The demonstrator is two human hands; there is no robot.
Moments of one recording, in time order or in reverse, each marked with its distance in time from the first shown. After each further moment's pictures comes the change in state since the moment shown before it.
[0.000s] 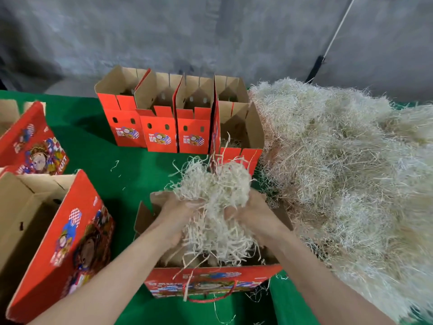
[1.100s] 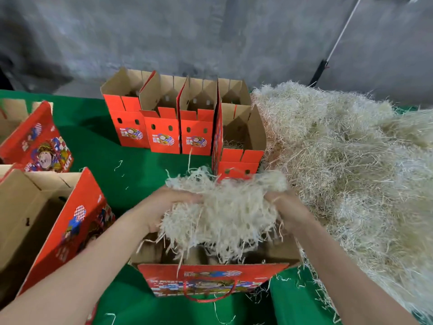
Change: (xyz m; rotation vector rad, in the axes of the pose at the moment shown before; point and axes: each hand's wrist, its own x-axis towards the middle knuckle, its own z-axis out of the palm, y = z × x) left_hand 0.011 0.019 -0.037 0.235 -0.194 -0.020; right_hand -0.004 -0.004 -0.046 0.050 0.296 0.074
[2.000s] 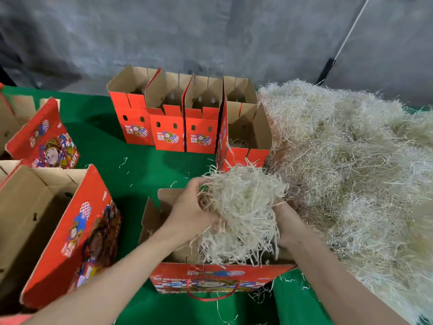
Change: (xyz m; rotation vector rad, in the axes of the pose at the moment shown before) left_hand -0.015 -0.012 0.044 0.225 0.148 0.415; right_hand -0.009 0.014 0.020 0.370 -0.175 0.214
